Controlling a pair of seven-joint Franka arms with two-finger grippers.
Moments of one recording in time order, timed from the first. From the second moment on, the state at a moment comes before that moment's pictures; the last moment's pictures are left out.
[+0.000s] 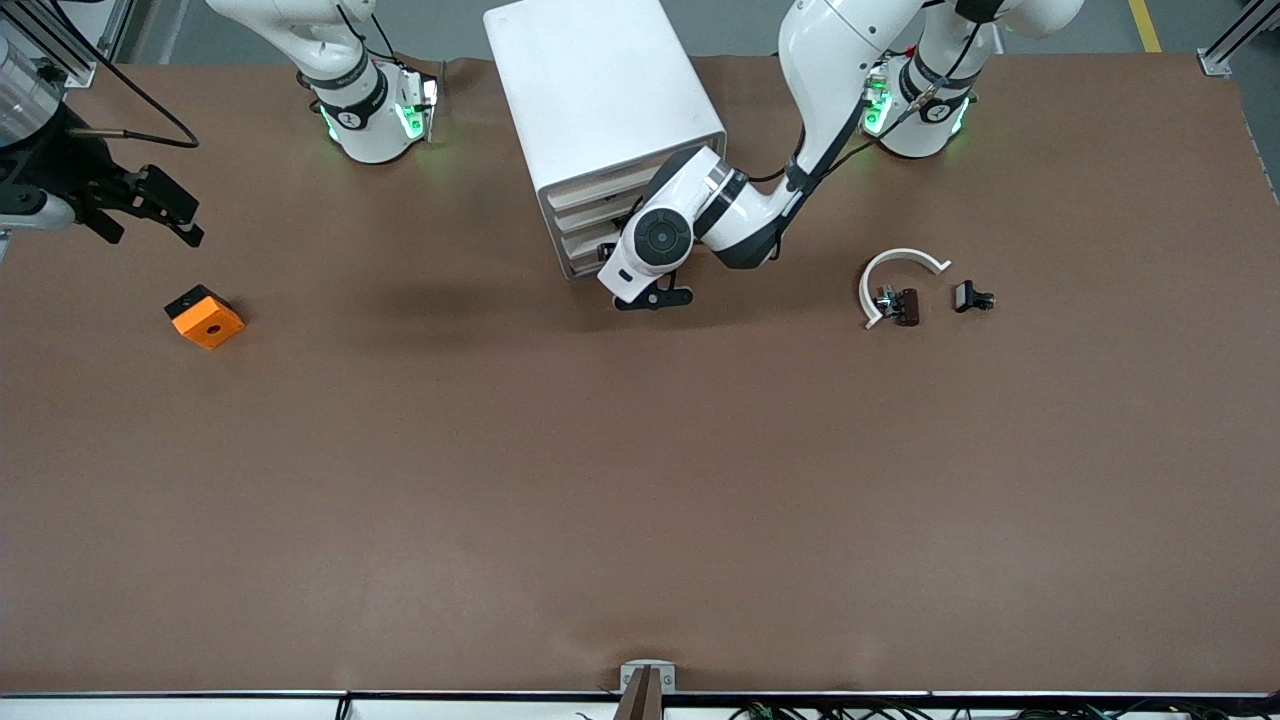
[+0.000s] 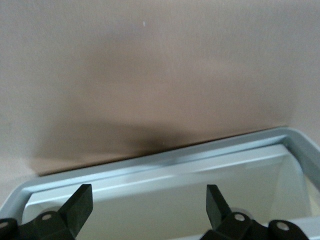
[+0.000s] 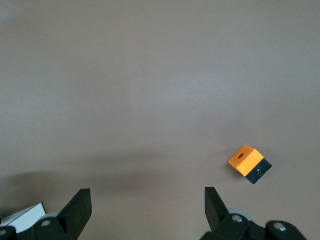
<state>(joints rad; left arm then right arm) -0.70 0.63 -0.25 -1.78 -0.36 2.15 -0.79 -0.06 -0.28 0.05 -1.94 0.03 1.78 0.05</state>
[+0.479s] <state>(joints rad) -0.70 0.63 -0.26 -1.78 -0.39 2.14 -0.83 -0.07 -0.09 0.05 -1.61 0.02 1.55 0.05</state>
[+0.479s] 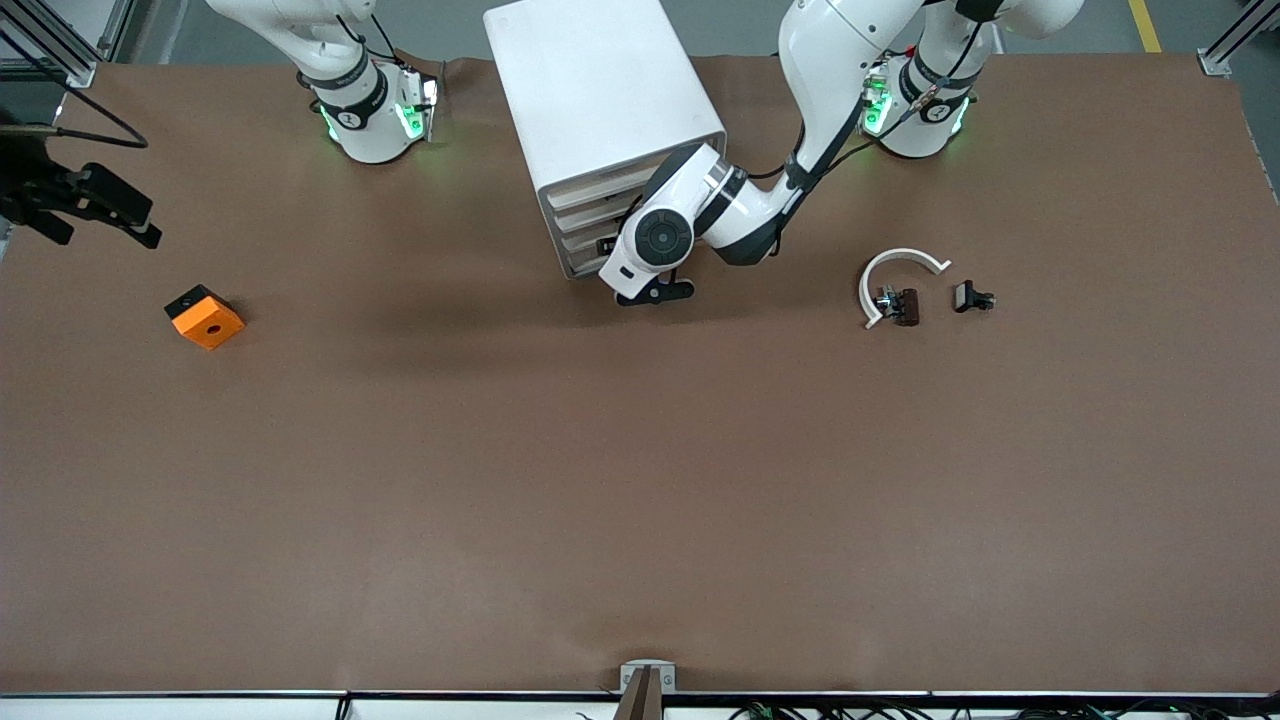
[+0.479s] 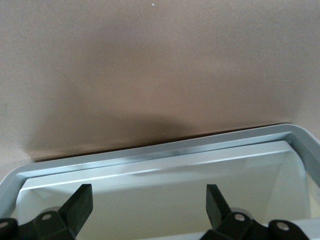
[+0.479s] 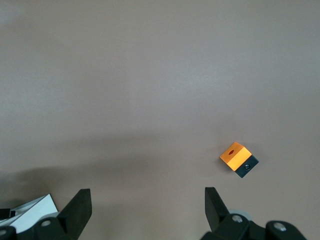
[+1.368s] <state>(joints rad) -0.25 0.60 -0.26 -1.55 -0.08 2.13 -0.86 -0.07 -0.04 0.06 -1.58 0.02 1.53 0.05</state>
